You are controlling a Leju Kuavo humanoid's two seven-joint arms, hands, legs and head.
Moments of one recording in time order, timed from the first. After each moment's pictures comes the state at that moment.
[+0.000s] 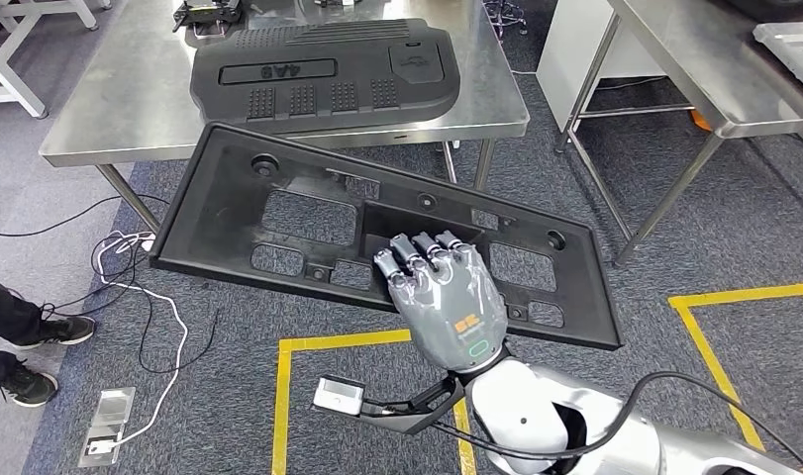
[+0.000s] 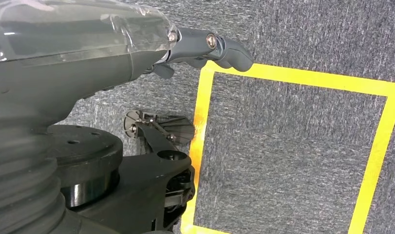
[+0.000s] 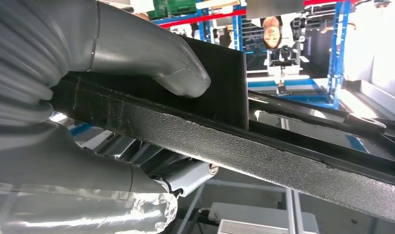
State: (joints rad) left arm -0.13 -0.05 -1.12 -0.32 0.93 0.44 -0.52; right arm -0.45 -0.37 0.84 -2.16 1.40 -0.07 0.46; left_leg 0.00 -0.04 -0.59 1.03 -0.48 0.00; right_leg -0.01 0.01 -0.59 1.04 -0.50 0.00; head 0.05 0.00
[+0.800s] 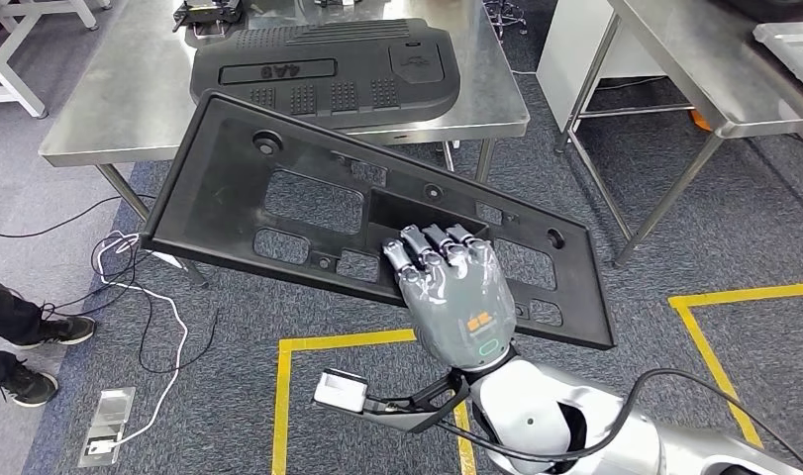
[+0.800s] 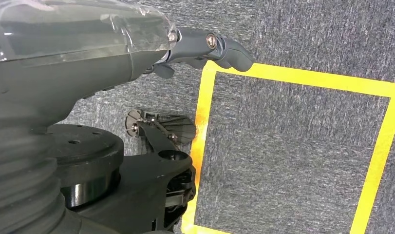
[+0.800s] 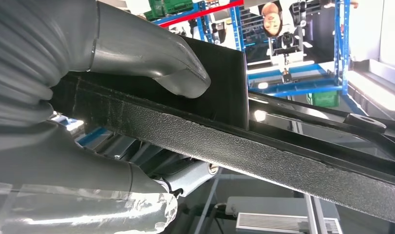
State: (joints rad) left arm -0.13 -0.05 -1.12 -0.32 0.94 0.44 -0.51; right arm -0.46 -0.37 0.84 -2.16 1.40 -0.16 0.52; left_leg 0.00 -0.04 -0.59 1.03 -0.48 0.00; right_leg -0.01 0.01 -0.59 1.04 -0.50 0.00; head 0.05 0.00
